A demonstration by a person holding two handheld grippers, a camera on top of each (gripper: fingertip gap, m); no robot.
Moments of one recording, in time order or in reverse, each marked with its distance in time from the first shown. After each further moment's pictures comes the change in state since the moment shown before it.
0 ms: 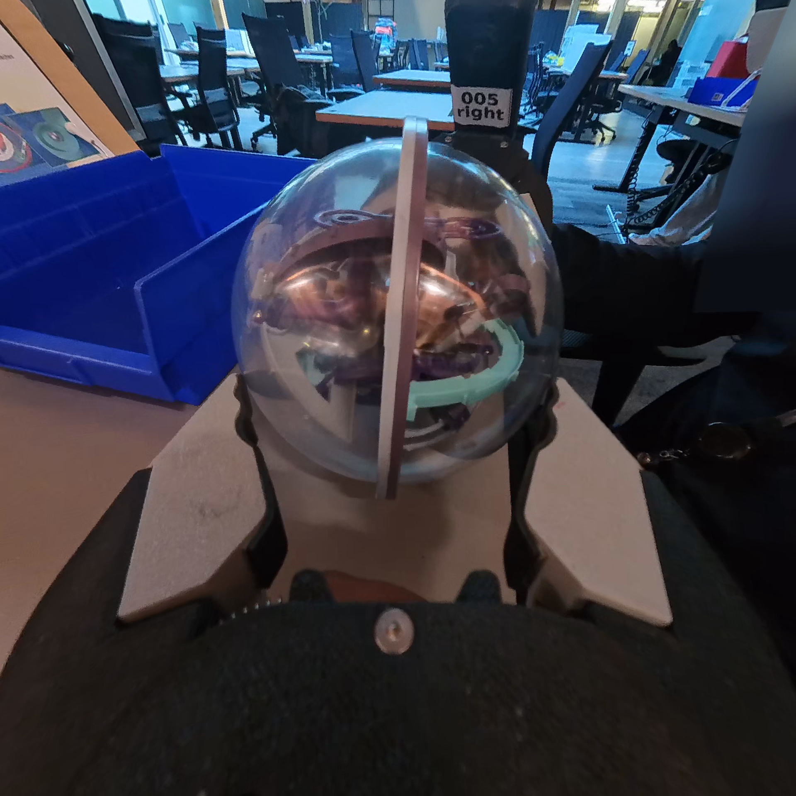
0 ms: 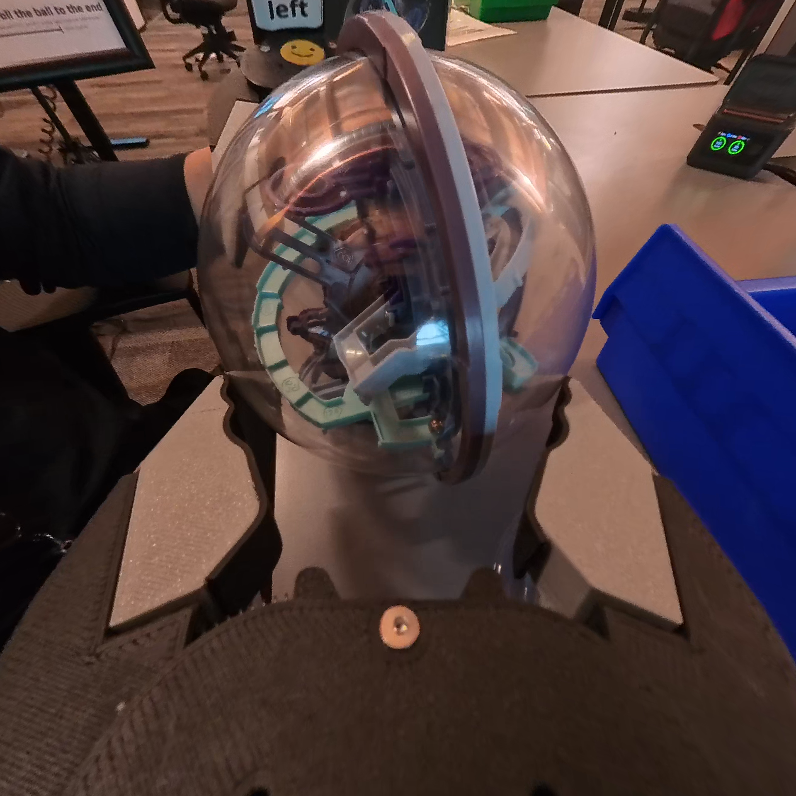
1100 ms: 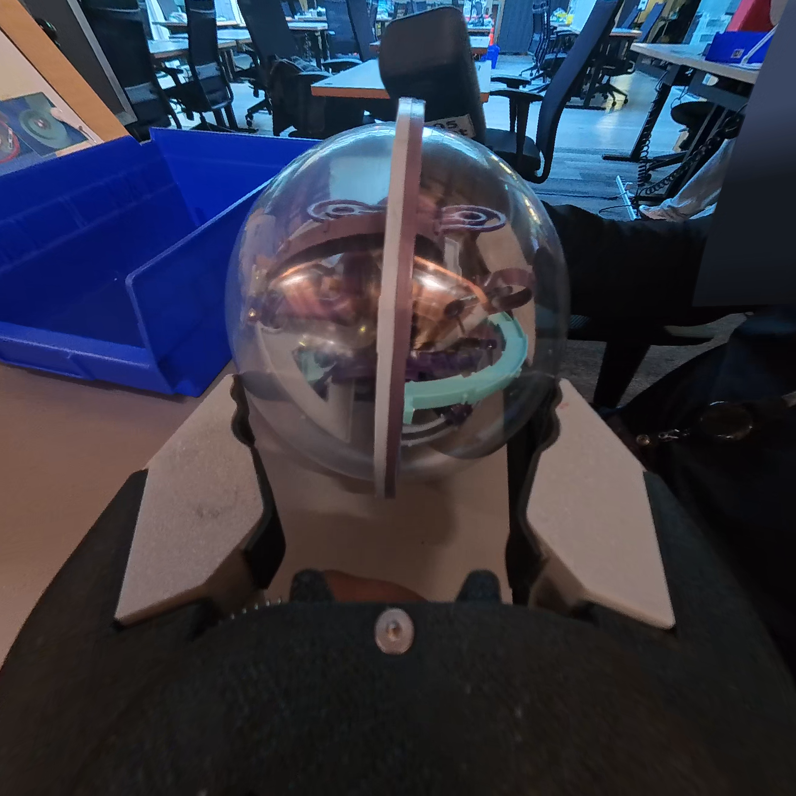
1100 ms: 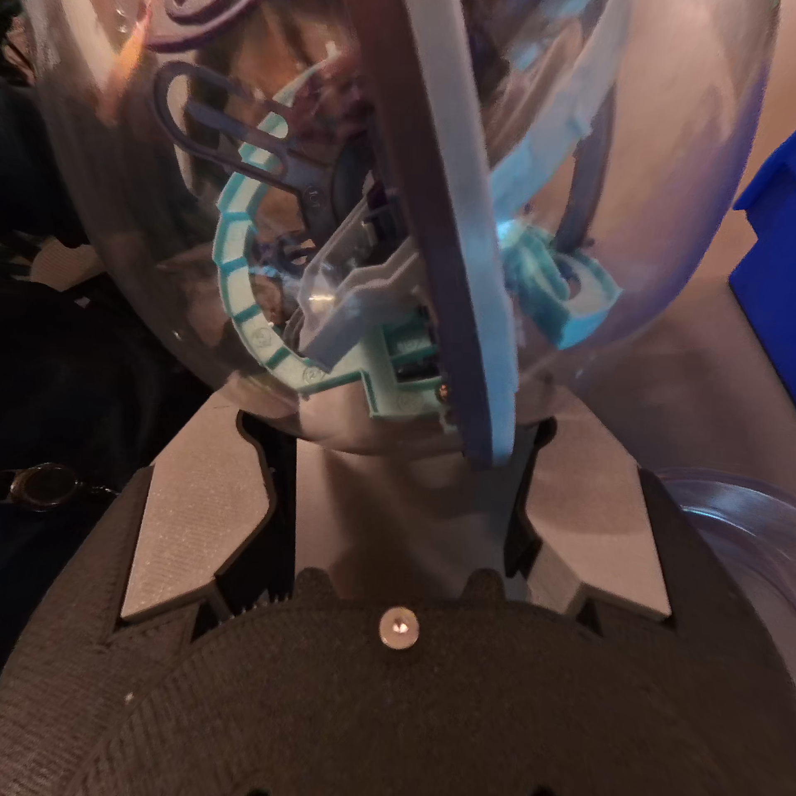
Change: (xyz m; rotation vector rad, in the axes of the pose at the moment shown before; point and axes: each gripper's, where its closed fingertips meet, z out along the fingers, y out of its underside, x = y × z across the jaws) left arm 0.003 0.005 -0.001 -0.052 -0.003 0.025; right arm -0.017 0.041 0.019 -0.201 -0.143 0.128
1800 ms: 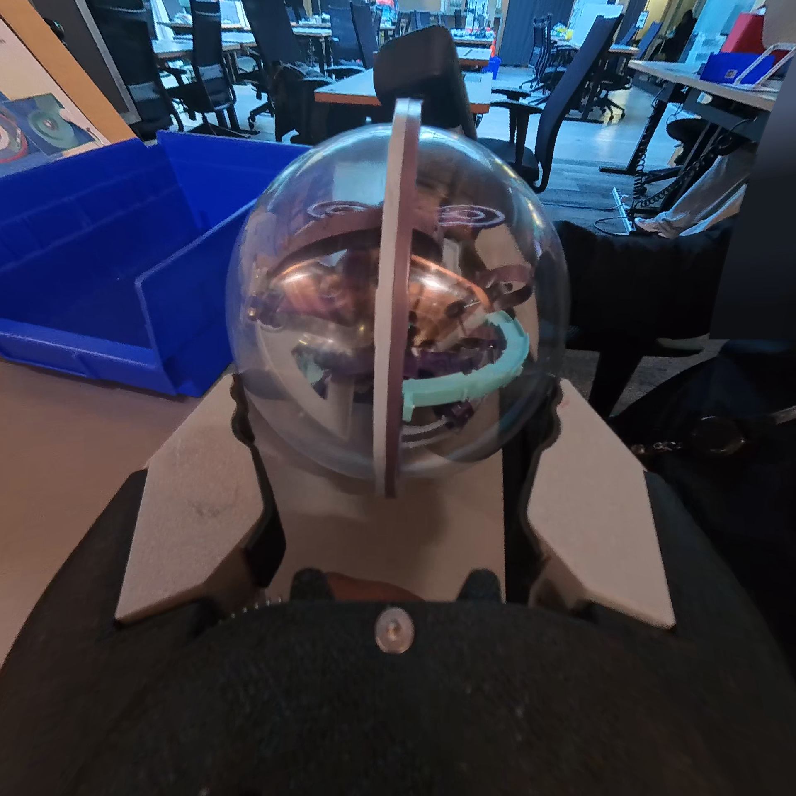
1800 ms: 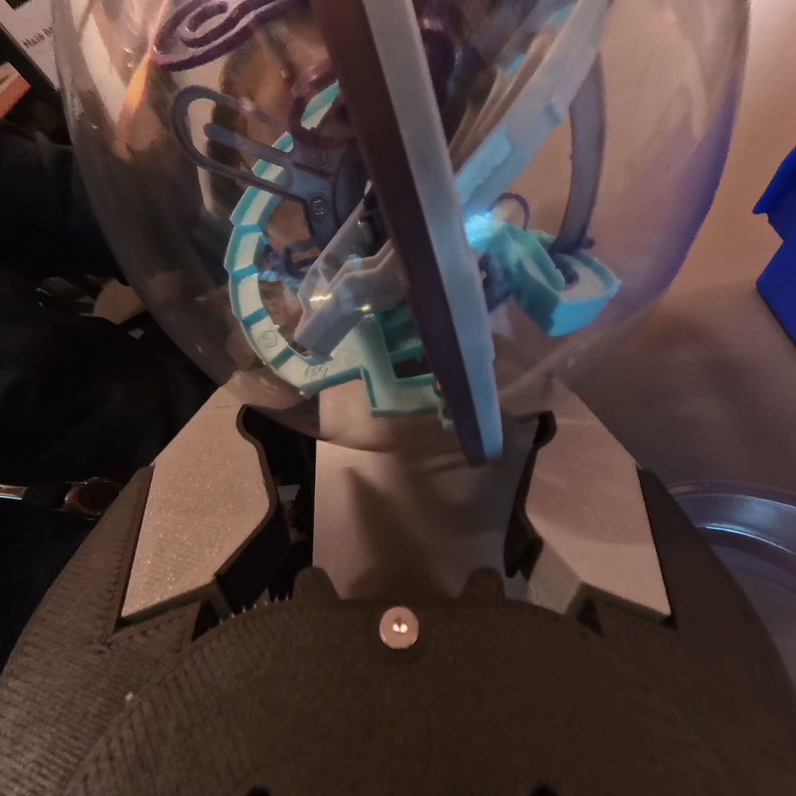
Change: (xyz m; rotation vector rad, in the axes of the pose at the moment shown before) left arm -0.001 -0.005 -0.004 0.009 0.000 -0.025; right arm -0.005 -0.009 -0.001 0.063 -0.067 0.060
